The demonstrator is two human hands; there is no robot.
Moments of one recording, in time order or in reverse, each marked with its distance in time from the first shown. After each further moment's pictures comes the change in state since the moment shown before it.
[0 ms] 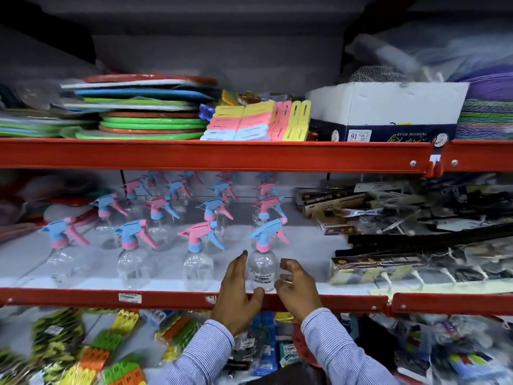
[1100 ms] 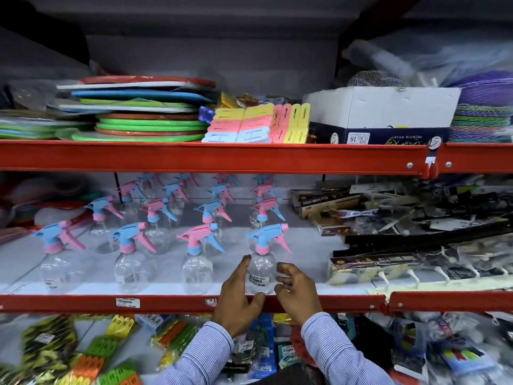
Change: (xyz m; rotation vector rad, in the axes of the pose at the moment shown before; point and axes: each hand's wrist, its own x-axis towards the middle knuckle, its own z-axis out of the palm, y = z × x) left_hand 0.000 -0.009 0.000 -0.043 -0.074 -0.032; right_hand -0.006 0.000 0.003 0.039 0.017 -0.029
